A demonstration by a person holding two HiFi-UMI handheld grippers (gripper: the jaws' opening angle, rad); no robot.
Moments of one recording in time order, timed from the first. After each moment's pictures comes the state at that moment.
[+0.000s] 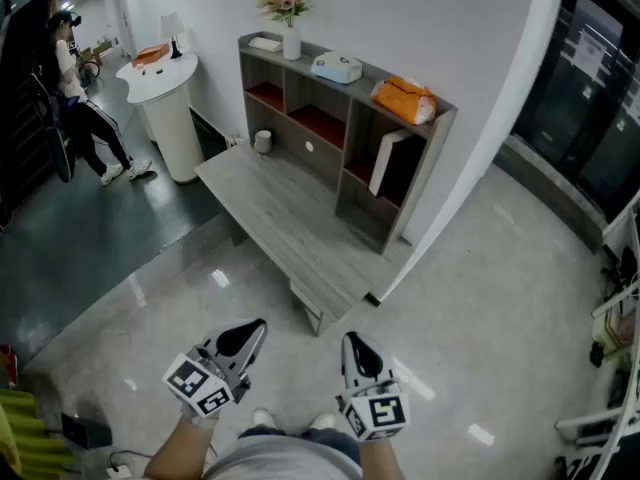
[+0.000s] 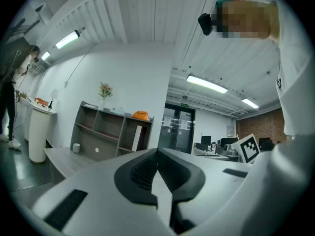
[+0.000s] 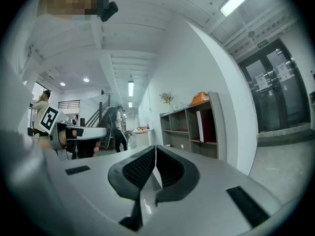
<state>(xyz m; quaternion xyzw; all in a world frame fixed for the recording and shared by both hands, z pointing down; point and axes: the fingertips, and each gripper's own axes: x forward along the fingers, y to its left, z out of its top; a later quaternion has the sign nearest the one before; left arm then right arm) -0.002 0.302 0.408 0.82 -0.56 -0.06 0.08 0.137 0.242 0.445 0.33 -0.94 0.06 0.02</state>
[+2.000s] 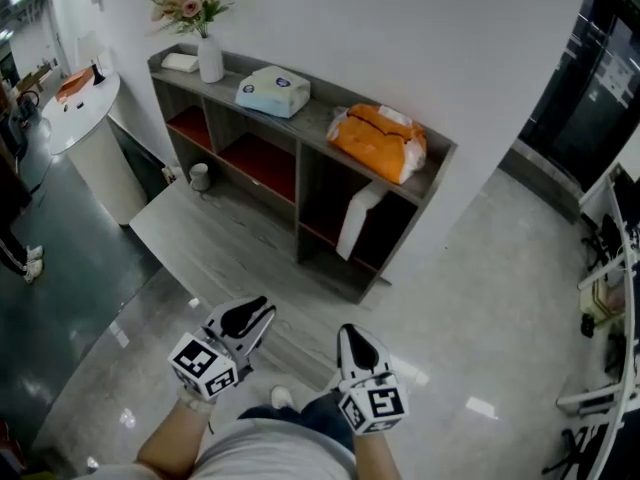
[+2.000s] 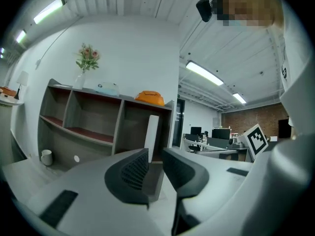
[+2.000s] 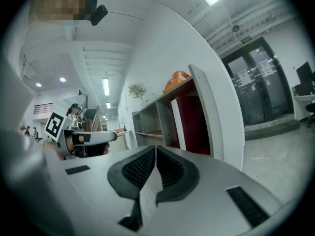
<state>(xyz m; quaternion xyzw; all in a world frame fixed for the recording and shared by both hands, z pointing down) -0.068 -0.021 0.427 0.88 -0.46 -0.01 0.08 0.071 -0.026 0.460 0.44 -0.89 0.11 0.00</state>
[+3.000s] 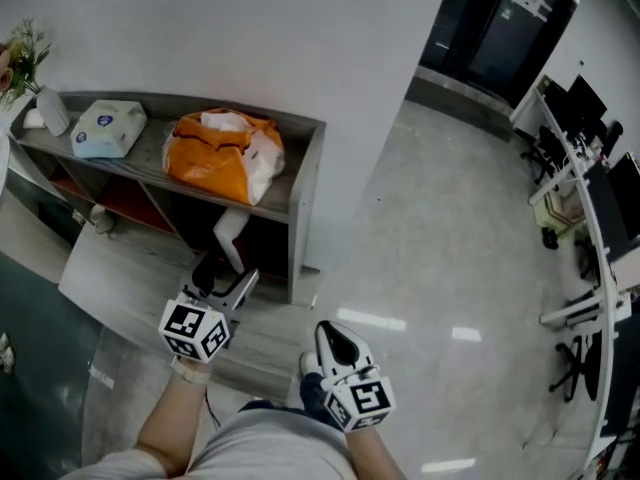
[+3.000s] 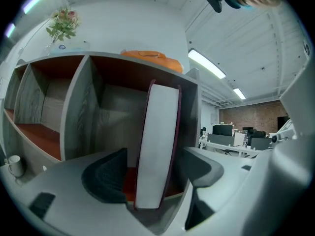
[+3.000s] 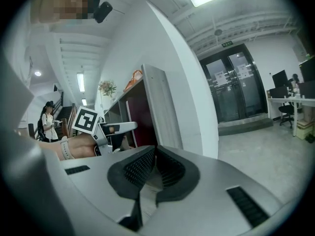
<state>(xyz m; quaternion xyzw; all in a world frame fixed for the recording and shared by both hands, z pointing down) 0.043 -0.229 0.444 0.90 -0.43 0.02 0.09 0.183 -0.100 0.481 0.55 -0.82 0.15 0.02</state>
